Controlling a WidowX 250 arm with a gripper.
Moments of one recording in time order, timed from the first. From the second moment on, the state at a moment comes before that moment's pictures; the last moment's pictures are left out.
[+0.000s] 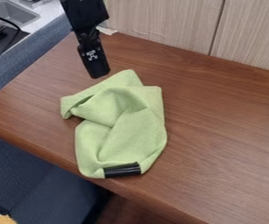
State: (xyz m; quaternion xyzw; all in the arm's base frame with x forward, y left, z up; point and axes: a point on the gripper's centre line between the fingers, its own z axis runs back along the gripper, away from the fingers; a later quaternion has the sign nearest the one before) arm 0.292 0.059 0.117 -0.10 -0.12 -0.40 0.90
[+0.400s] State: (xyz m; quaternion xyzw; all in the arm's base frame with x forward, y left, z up) arm 0.285 0.045 0.096 -0.12 -0.10 -0.43 0.89
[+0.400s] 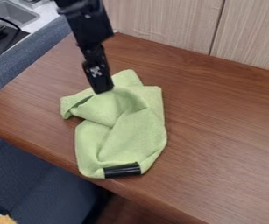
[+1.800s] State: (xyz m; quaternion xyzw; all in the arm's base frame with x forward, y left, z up) arm 0.349 0.053 0.018 -0.09 -0.11 -0.45 0.88
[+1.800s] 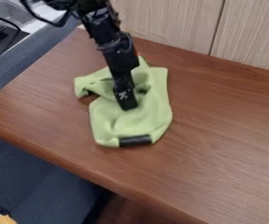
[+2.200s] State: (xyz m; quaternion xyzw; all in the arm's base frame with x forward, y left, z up) arm 0.391 0.070 0.019 -0.09 -0.12 -0.44 0.89
